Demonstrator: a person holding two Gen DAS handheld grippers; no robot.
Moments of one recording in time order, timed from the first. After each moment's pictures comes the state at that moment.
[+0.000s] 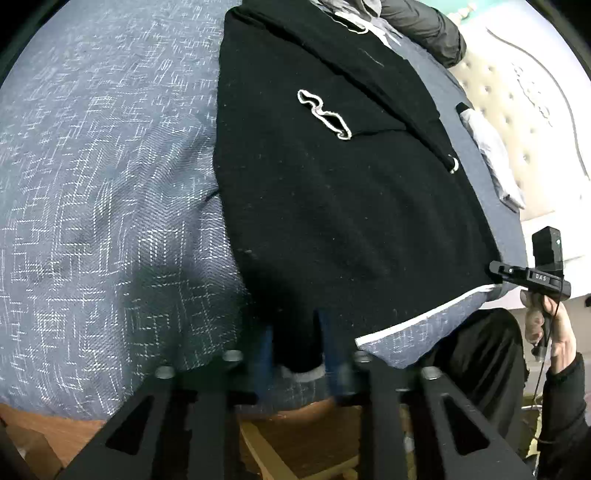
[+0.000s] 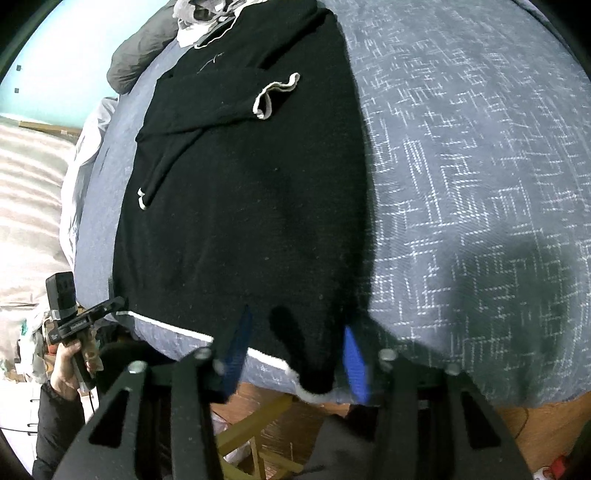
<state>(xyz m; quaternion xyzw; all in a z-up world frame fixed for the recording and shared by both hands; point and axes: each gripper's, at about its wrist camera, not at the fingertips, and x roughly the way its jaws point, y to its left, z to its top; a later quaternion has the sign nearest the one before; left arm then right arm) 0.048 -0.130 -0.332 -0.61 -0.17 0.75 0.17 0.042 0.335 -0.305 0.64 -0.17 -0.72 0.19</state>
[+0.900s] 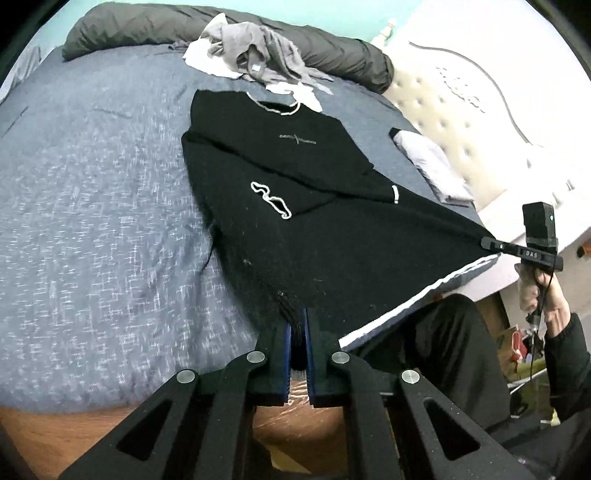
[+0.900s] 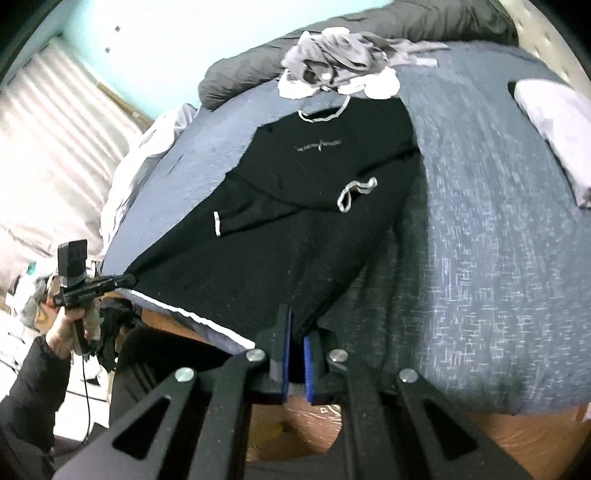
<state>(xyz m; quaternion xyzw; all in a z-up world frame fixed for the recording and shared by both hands) 0.106 -0.155 -0.191 -0.50 -0.11 0.82 0.23 0.100 0.323 -0.171 0.51 -0.10 -0.80 0.29</state>
